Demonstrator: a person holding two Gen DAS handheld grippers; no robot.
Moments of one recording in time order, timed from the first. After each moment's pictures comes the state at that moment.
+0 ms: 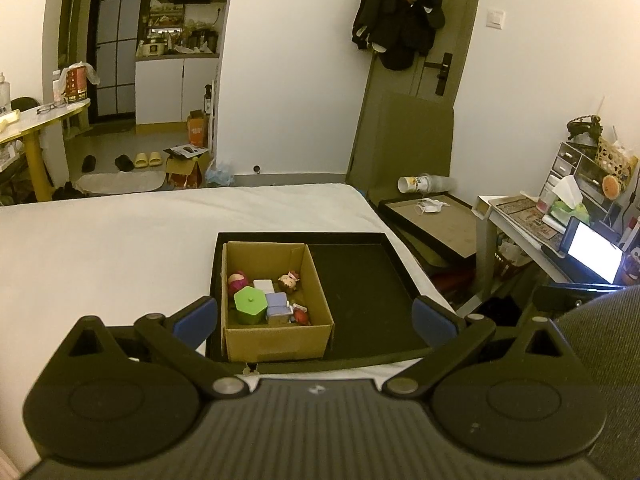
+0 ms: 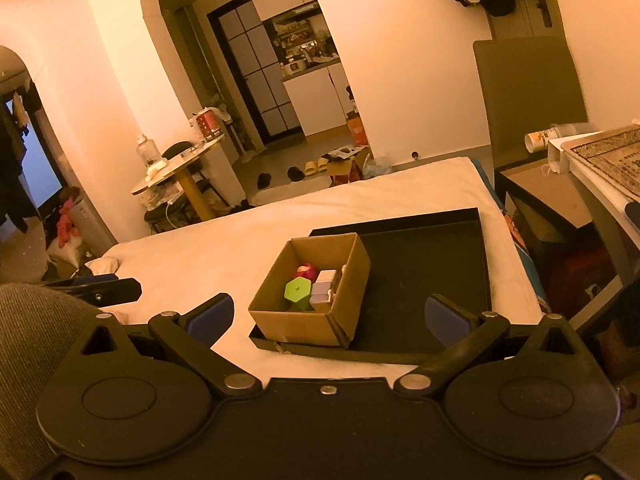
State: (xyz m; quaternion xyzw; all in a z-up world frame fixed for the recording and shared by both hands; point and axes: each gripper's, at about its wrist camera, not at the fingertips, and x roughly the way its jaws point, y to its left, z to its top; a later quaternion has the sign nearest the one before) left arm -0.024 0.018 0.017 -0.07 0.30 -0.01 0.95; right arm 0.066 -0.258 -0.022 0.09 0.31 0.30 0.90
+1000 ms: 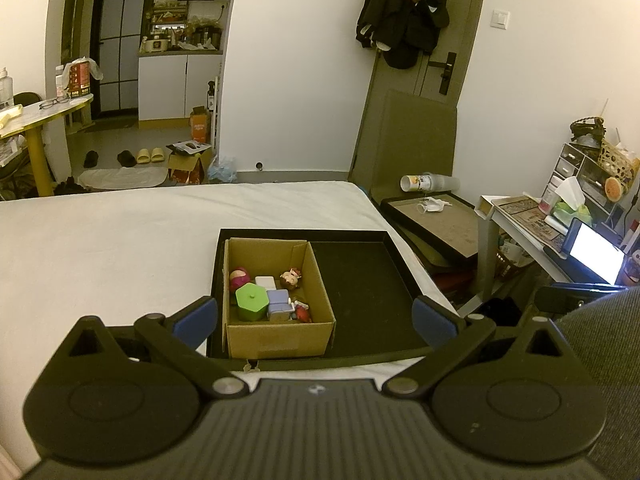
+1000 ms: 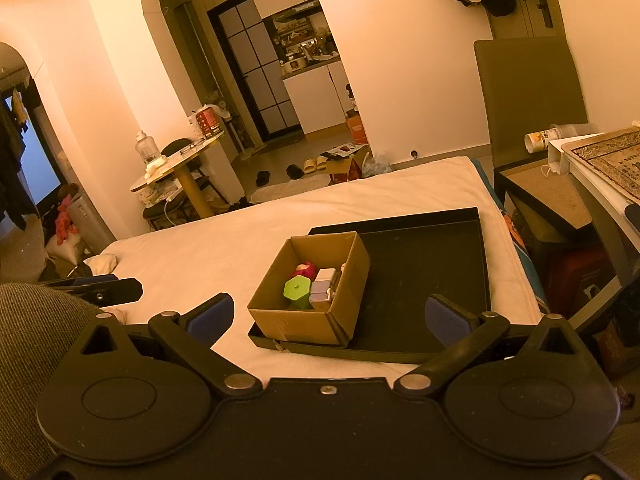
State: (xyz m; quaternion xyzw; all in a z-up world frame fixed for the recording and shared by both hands) left arm -0.024 0.019 0.016 -0.08 0.30 -0.01 0.95; right arm 0.066 -0.255 -0.020 0.09 0.31 0.30 0.90
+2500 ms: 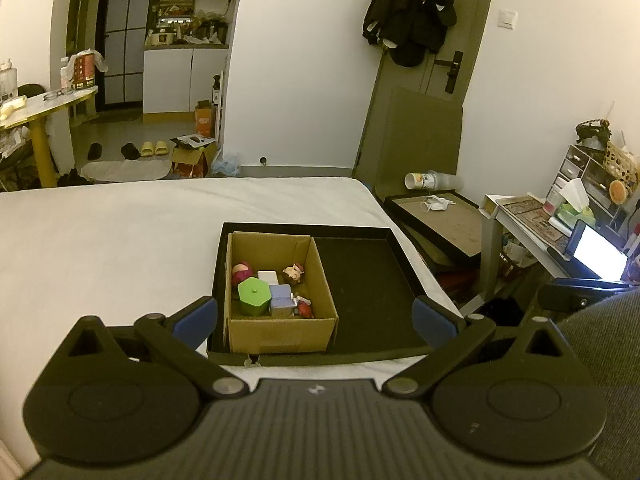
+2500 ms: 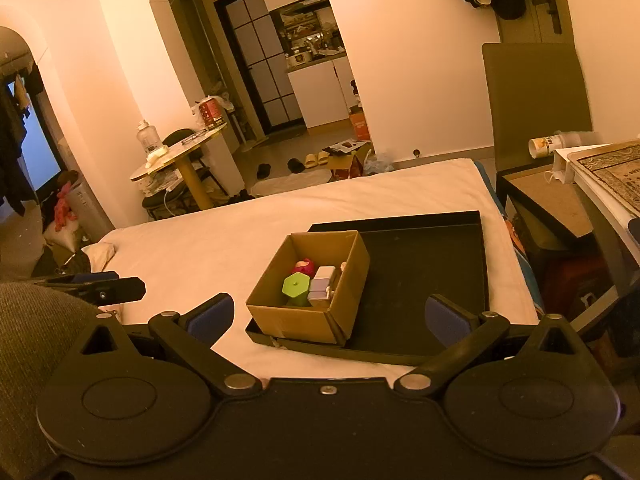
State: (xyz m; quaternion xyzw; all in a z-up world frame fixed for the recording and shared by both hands) left arm -0.024 0.025 0.012 -0.09 0.31 0.00 0.95; right arm 0.069 -0.260 -0.016 0.07 0.32 0.30 0.90
